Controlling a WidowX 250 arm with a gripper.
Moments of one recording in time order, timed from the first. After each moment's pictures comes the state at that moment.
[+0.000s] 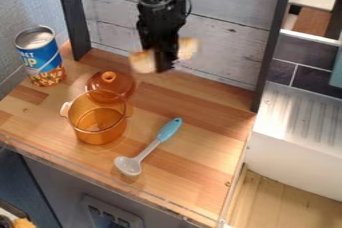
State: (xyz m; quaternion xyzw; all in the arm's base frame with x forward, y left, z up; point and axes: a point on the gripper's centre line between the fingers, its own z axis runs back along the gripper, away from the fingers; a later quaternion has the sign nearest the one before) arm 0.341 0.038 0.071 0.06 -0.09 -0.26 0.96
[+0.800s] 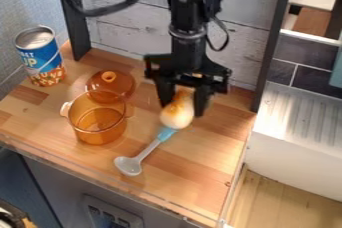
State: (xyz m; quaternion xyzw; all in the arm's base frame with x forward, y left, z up) arm 0.287 -0.030 0.054 -0.01 0.00 0.10 0.99
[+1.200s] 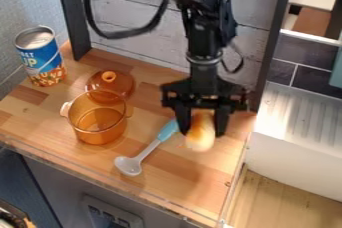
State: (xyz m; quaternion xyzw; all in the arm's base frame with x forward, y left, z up) arm 0.285 -0.053 0.025 -0.04 0.02 0.19 0.98
